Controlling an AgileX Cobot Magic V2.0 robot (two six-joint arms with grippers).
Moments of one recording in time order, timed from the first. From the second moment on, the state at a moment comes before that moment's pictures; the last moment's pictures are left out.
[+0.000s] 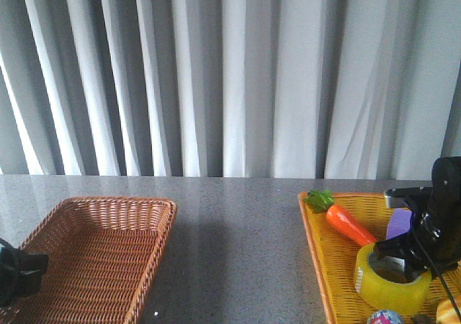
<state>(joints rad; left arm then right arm) -0.08 1.09 -0.83 -0.26 0.41 0.18 -0.06 2.03 -1.72 -0.07 1.07 0.00</state>
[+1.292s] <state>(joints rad) -0.08 1.09 -0.83 -0.26 0.48 0.18 0.46 2.21 -2.02 -0.06 1.17 -0.03</state>
